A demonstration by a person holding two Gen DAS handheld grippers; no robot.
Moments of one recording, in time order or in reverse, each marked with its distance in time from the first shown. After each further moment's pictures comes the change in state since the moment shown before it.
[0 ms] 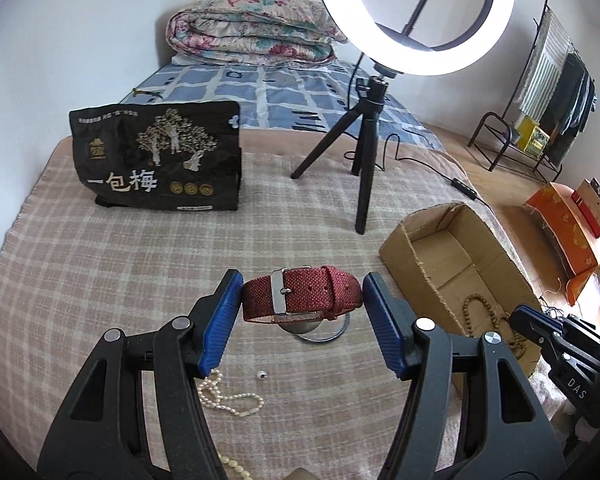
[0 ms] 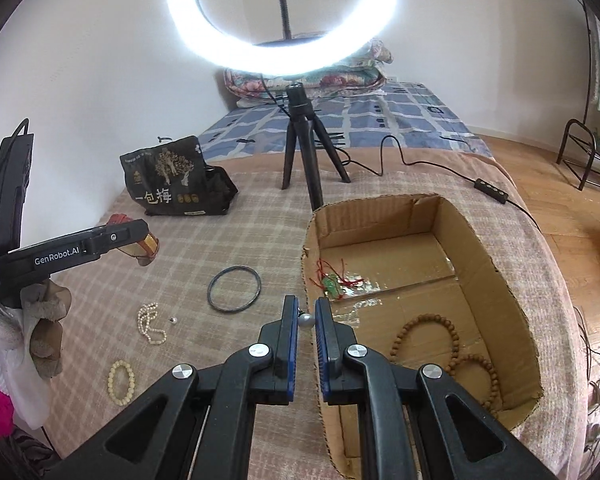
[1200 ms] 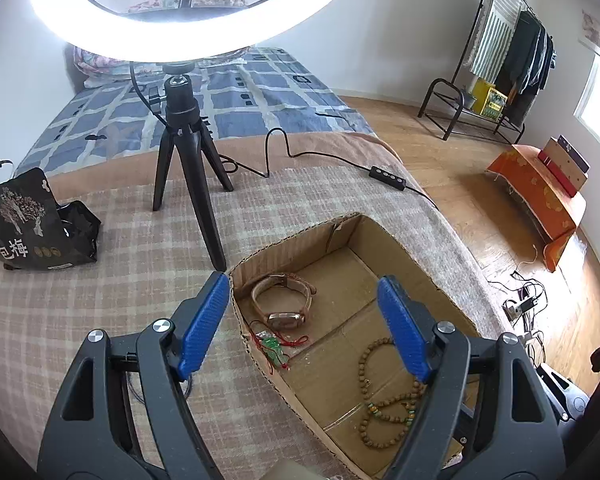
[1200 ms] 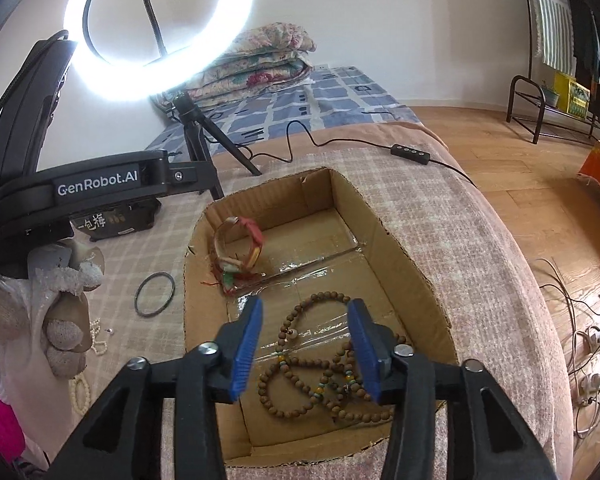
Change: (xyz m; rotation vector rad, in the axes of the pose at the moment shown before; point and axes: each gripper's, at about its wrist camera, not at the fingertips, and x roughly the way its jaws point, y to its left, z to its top) left arm 0.066 -0.149 0.042 0.149 0.051 -0.116; right arm -0.010 -0.081 -0.016 0.171 -0.006 -0.126
